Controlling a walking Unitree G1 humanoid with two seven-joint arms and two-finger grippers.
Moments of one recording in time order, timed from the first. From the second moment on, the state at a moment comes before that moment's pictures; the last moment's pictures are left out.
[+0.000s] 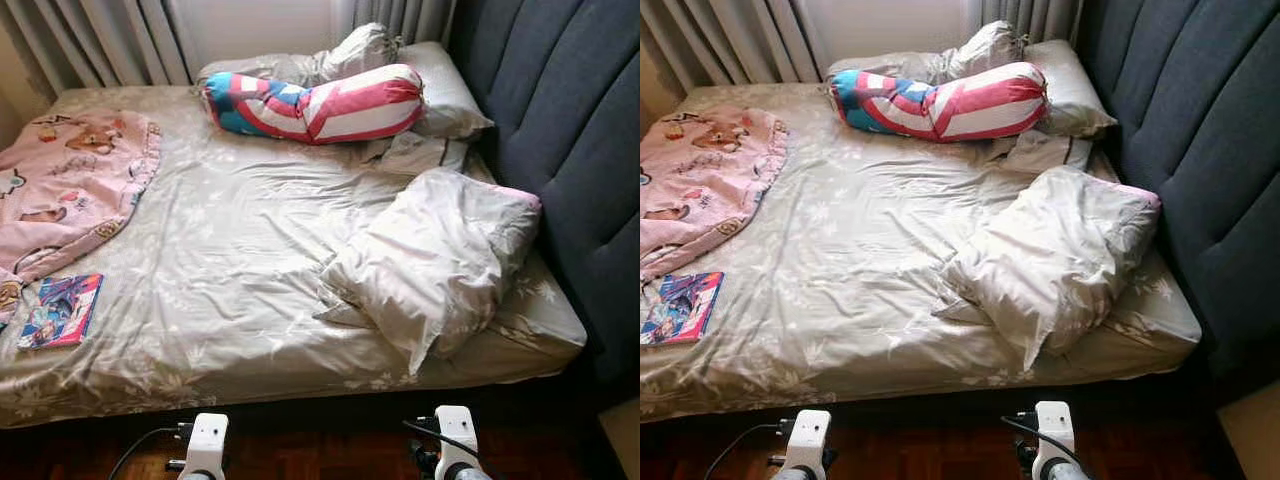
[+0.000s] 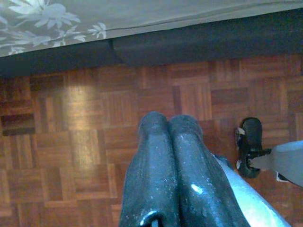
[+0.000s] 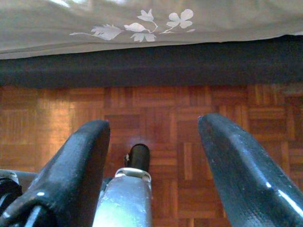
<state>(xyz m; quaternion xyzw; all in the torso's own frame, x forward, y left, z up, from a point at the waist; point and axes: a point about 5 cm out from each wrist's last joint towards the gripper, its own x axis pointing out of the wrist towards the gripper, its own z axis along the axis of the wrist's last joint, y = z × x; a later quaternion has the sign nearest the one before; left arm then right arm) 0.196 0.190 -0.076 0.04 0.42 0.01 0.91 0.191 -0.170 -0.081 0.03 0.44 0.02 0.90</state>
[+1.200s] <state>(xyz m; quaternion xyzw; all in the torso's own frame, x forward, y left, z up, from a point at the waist) 0.188 0.197 -0.079 0.04 0.43 0.02 0.90 0.195 -0.158 -0.079 0.04 0.43 0.03 0.90</state>
